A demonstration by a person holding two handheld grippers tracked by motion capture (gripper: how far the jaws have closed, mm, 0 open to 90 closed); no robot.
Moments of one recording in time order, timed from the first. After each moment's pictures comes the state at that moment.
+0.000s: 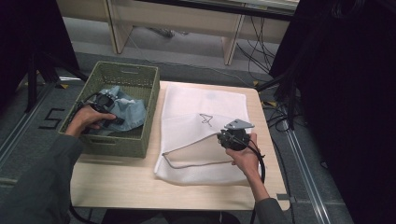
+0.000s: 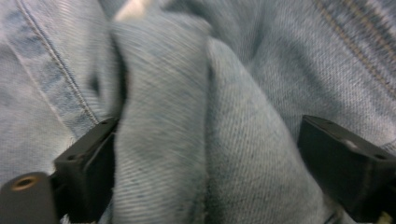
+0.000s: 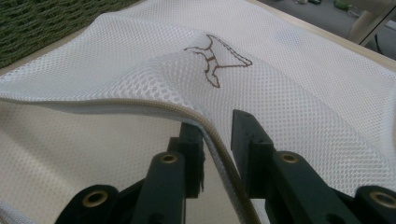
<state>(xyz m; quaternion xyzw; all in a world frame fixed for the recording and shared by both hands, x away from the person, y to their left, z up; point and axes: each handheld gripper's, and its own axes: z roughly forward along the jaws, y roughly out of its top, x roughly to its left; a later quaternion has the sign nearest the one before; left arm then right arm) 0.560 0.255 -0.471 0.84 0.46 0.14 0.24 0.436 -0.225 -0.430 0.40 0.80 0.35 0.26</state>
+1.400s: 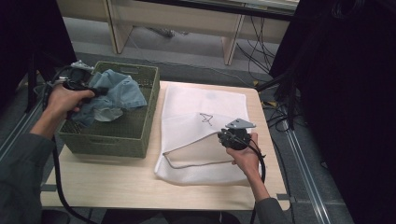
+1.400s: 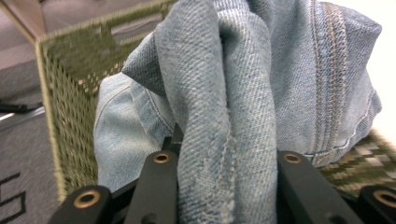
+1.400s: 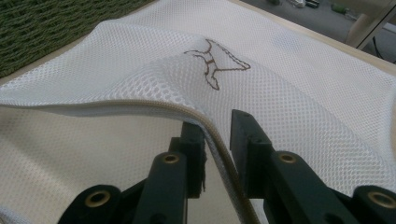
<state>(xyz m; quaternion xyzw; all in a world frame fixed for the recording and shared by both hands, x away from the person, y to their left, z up) 0.513 0.280 -0.332 0.78 0.46 0.22 0.37 0.436 -0.227 -0.427 0.41 0.80 0.36 0.26</state>
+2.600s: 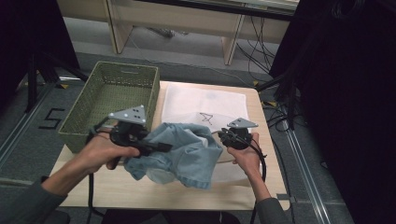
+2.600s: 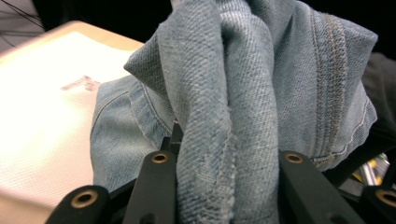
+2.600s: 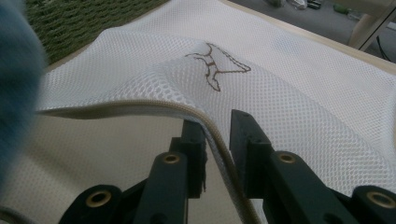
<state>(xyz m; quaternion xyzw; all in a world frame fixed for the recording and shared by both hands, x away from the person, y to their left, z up) 0.359 0.108 -0.318 0.83 0.20 0.01 0.52 0.437 -0.231 -0.425 0.40 0.79 0.38 0.26</state>
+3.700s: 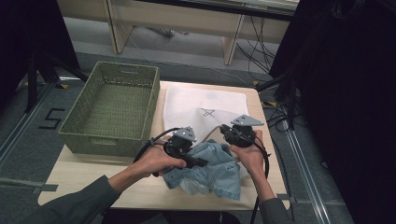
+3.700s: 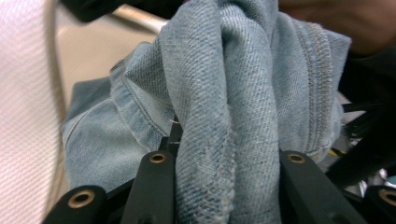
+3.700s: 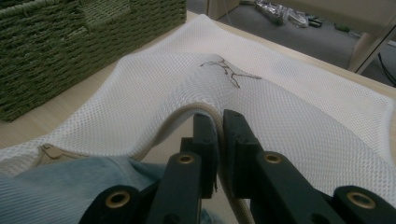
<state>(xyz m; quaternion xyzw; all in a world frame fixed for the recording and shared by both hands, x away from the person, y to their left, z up) 0.393 0.000 -0.404 0.86 0.20 -0.03 0.47 0.431 -0.233 -0.404 0.39 0.78 0.41 0.26</state>
